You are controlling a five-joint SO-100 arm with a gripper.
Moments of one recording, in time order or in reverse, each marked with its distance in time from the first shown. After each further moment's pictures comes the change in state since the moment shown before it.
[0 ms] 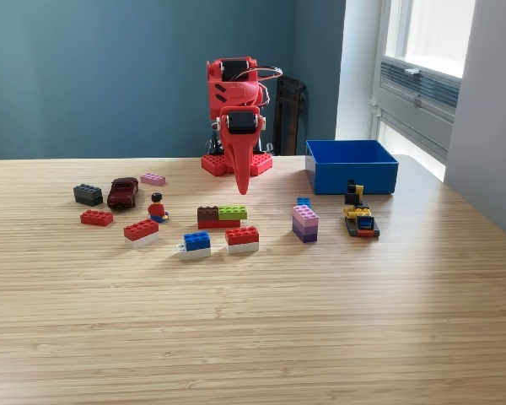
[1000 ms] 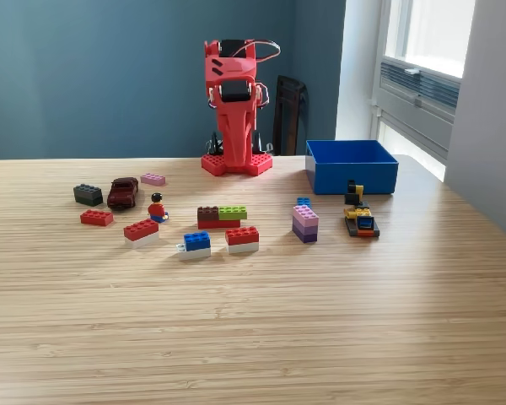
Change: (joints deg) arm 2.0 -1.3 -12.9 0.0 6.1
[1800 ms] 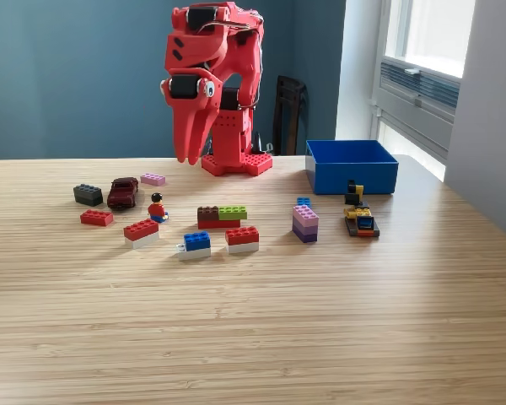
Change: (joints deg) arm 22.4 -52.6 -28.9 1.1 1.5
